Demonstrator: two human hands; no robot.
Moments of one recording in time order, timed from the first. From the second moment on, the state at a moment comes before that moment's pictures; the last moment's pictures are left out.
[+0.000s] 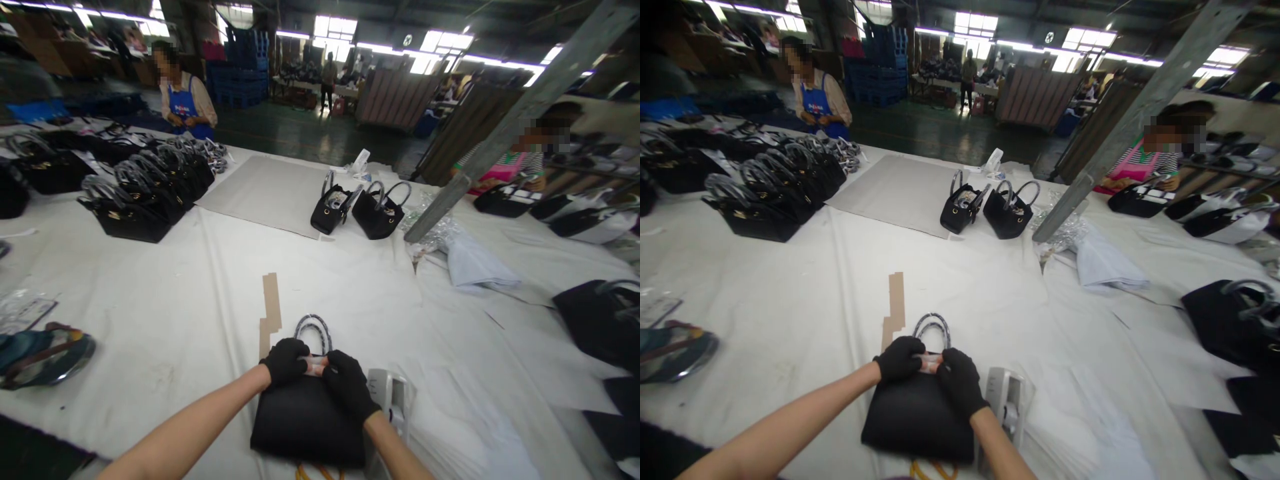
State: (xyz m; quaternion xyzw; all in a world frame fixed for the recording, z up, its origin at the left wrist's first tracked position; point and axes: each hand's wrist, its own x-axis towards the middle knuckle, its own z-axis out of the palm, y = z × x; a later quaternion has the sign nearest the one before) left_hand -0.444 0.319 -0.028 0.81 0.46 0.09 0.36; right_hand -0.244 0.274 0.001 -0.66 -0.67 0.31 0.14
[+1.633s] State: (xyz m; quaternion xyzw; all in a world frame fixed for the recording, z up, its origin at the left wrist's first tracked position) left_hand -0.425 0.317 -0.034 0.78 0.48 0.09 0.39; right_hand -0.222 0.297 -0.022 -0.61 -0.76 0.23 0.01
